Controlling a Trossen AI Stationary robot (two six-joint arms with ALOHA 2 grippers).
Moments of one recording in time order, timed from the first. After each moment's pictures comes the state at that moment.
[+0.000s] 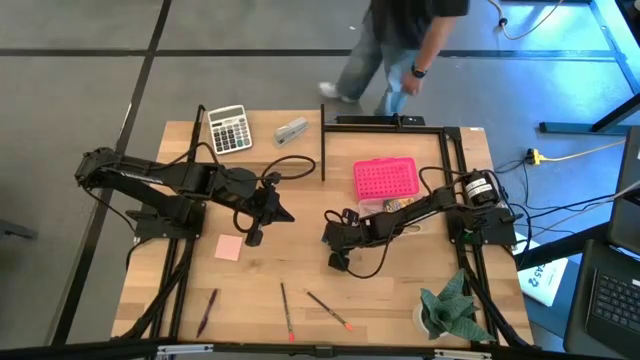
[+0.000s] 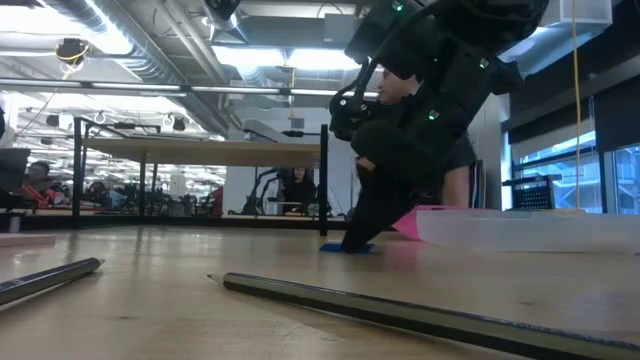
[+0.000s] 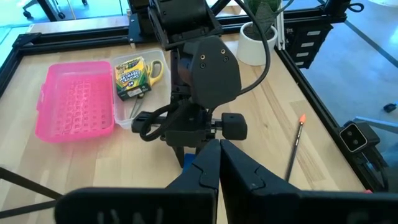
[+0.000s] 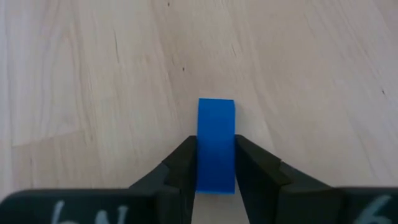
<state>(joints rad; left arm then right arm) -0.13 1.14 1.05 -0.44 0.03 0.01 0.22 1.95 1.07 -0.13 0.23 0.42</state>
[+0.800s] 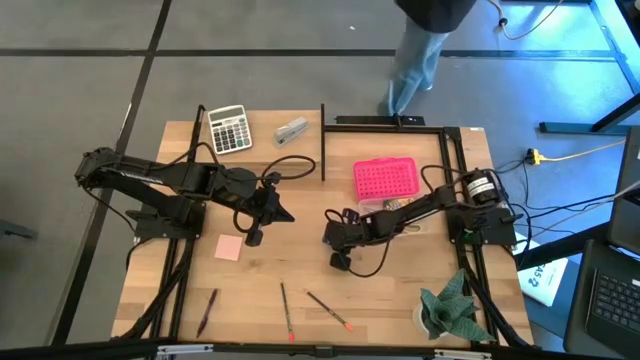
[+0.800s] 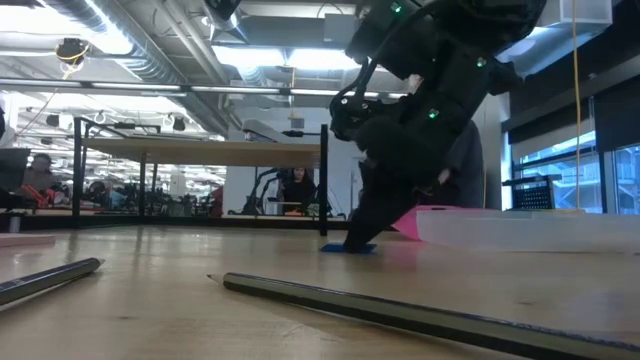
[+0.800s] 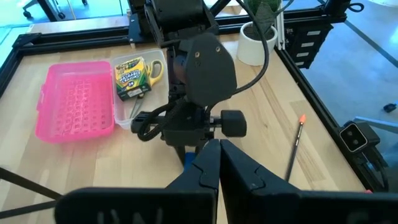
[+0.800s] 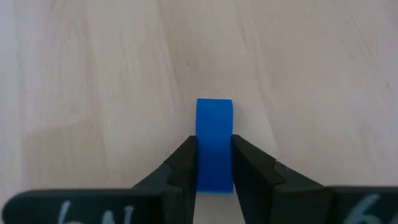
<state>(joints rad) -0.13 1.14 1.05 -0.43 0.03 0.01 0.22 1.93 1.06 -0.14 0.18 0.41</state>
